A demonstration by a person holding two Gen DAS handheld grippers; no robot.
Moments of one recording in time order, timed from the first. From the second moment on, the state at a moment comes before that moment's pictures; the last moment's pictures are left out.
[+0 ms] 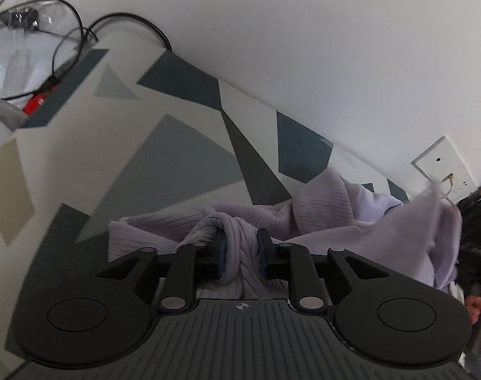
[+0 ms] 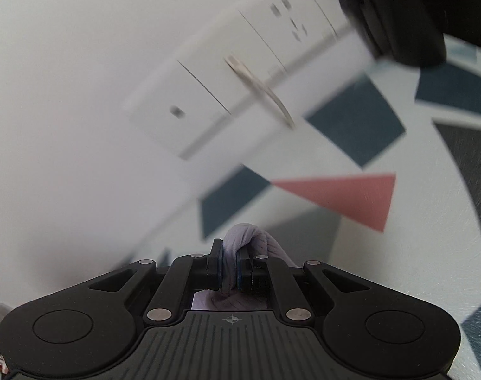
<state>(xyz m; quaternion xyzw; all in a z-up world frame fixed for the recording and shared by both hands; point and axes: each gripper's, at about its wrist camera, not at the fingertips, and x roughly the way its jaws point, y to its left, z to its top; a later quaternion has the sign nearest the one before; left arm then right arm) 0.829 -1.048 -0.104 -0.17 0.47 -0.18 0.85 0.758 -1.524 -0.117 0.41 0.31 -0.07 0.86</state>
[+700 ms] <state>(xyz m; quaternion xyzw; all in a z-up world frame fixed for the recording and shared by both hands) 0.739 -1.026 -0.001 -0.09 0.34 -0.27 0.89 0.696 -1.430 -0.009 0.29 0.28 0.03 0.91</state>
